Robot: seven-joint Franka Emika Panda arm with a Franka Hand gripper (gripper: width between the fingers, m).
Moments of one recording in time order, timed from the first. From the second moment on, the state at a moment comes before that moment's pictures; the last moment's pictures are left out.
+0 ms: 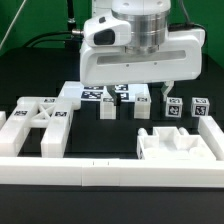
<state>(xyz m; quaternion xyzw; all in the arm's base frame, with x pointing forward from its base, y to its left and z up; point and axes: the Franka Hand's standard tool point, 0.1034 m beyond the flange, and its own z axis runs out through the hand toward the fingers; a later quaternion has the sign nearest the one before) 0.493 0.036 0.042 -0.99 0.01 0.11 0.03</state>
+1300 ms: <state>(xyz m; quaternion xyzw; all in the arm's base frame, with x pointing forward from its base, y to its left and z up) 0.466 0.043 0.018 -0.88 0.01 0.47 0.04</state>
